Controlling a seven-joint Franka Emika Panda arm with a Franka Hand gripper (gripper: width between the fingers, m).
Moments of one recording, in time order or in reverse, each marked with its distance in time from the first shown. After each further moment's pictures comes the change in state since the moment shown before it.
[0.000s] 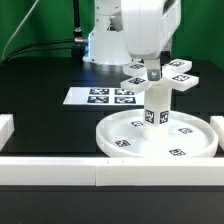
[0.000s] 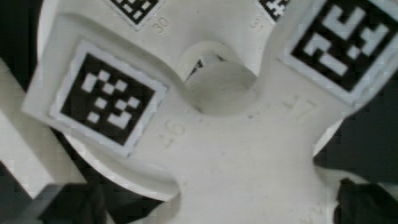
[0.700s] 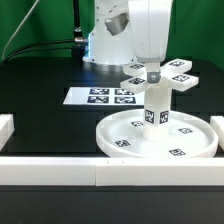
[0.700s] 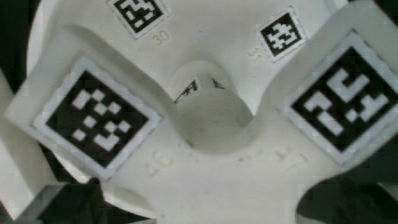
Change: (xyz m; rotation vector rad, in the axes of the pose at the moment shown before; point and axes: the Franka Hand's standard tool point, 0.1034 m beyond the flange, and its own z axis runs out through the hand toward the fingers) arm -0.007 -0.002 0.006 0.003 -0.023 -0.095
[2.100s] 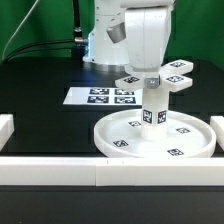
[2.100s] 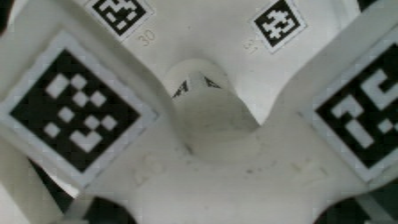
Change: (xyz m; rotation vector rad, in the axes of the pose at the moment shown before) arm 0.001 -0.002 0.012 0.011 -0.002 0.082
